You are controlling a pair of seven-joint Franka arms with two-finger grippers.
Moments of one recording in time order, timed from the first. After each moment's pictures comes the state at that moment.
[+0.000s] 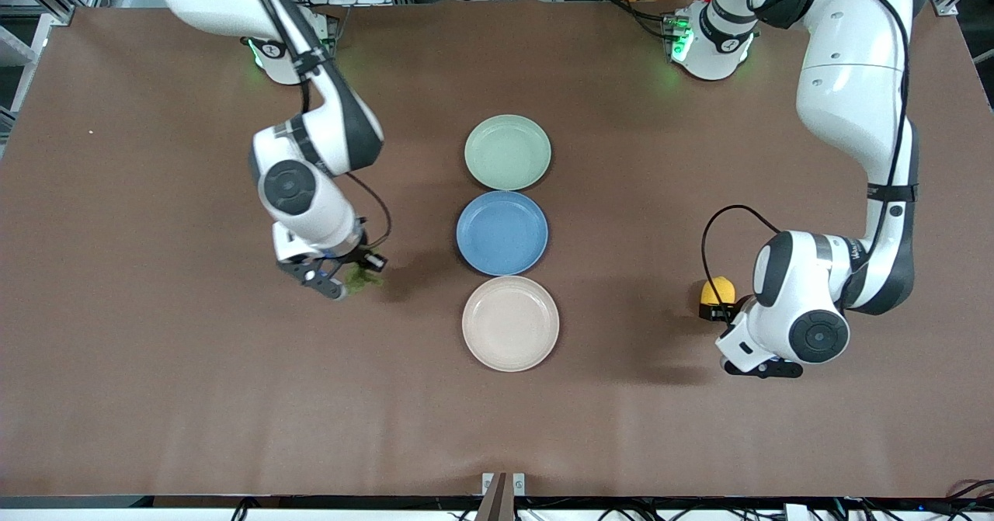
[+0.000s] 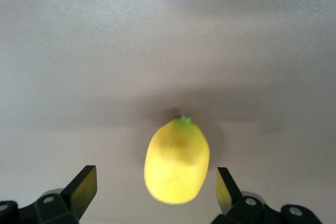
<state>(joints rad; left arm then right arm) -0.15 0.83 -0.02 -1.23 0.10 1.75 -0.14 0.43 0.42 -0.07 -1.79 0.04 2.19 0.83</state>
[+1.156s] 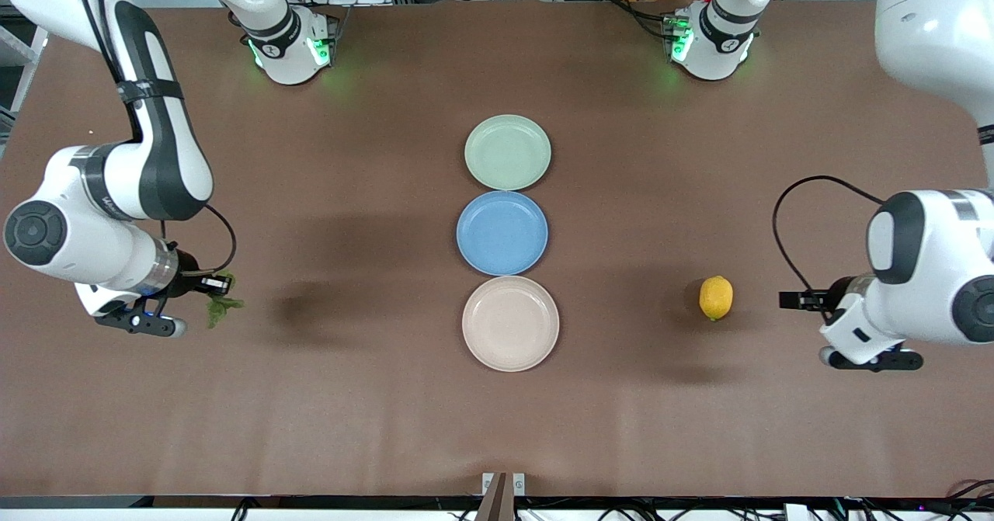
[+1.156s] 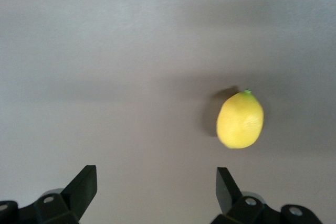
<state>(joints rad) 0.00 0.65 -0.02 -1.23 0.09 1.65 -0.02 0.09 0.40 -0.07 -1.69 0.04 2.02 0.18</state>
